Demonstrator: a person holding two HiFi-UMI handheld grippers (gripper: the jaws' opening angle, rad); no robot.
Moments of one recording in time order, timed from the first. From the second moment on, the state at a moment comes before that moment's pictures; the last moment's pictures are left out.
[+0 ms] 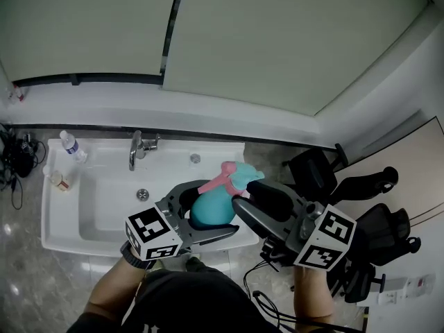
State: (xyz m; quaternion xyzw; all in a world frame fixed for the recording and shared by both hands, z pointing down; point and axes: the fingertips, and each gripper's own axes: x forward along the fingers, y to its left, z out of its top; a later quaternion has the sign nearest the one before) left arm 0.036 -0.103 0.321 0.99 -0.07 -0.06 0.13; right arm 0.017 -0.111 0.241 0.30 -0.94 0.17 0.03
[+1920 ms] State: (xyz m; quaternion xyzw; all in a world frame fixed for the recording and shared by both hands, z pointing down) left arm 0.028 -0.020 0.304 0.97 0.18 -0.07 0.16; right arm -0.016 -0.040 0.198 -0.06 -1.00 0.01 -0.02
